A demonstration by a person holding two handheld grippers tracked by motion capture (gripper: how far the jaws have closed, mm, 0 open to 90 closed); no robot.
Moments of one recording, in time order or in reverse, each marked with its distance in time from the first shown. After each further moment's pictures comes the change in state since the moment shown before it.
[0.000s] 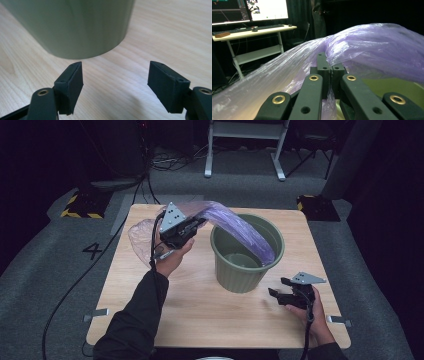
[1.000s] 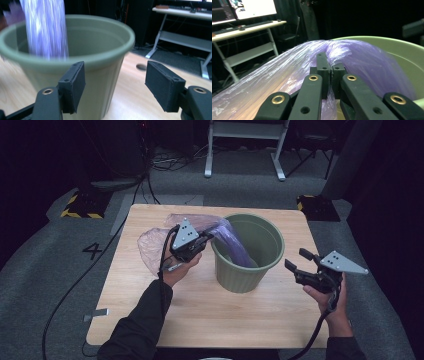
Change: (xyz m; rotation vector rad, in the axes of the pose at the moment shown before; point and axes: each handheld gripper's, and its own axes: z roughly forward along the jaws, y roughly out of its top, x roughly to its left) left arm -0.026 -0.027 0.009 0.048 -0.080 0.079; right arm 0.007 0.089 -0.085 -0.357 -0.082 -0.068
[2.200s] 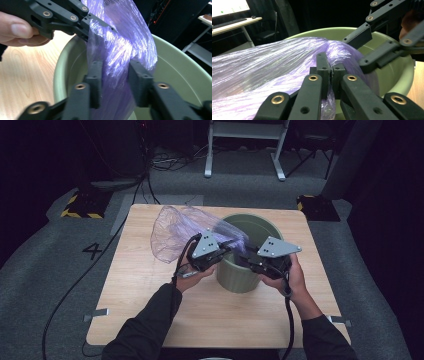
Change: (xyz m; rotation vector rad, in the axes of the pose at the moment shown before) left arm -0.037 -0.001 0.022 0.060 -0.142 0.079; right arm 0.090 0.059 0.081 0.152 0.188 -0.315
